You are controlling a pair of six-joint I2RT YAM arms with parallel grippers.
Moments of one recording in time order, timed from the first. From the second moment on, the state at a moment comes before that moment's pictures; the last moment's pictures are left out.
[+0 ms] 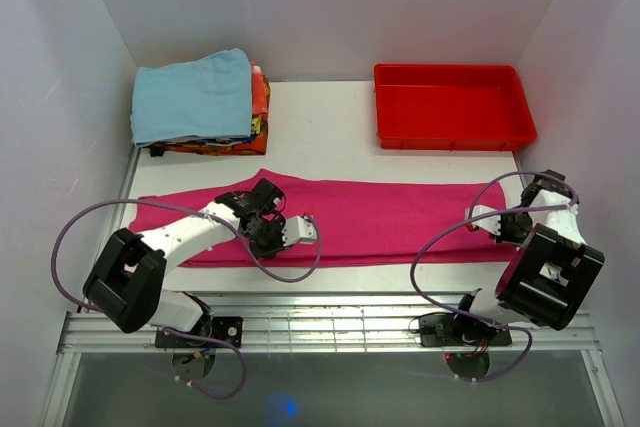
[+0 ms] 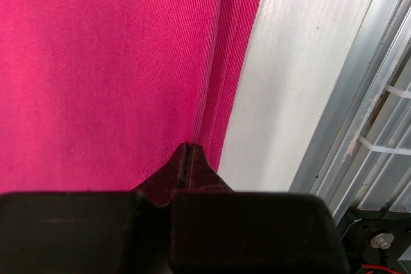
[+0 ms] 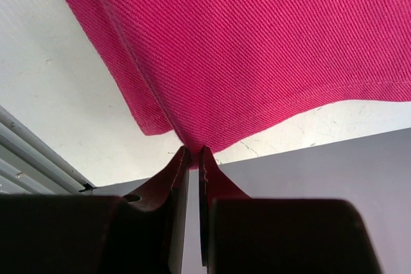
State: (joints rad) left arm -0.63 1.40 0.78 -0.69 0.30 0.76; right arm -0.51 1.38 0.82 -0.88 -0.06 -1.94
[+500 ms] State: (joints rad) left arm -0.51 1.27 0.81 -0.74 0.34 0.78; right arm -0.51 1.30 0.83 -0.96 -0.06 -1.97
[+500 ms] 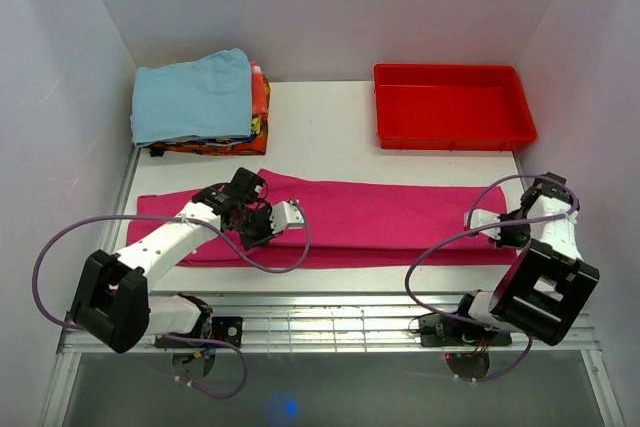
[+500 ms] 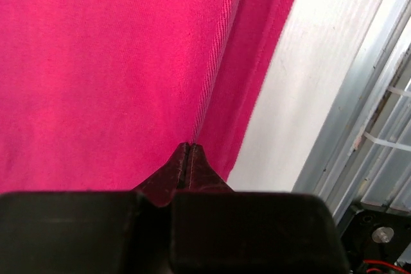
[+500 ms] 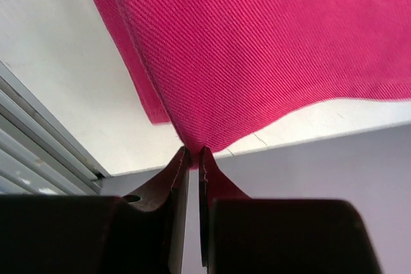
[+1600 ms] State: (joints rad) left arm 0.44 1.56 1.01 -0.87 0.51 0.50; right arm -0.45 1.68 1.11 -1.12 -0.49 -1.19
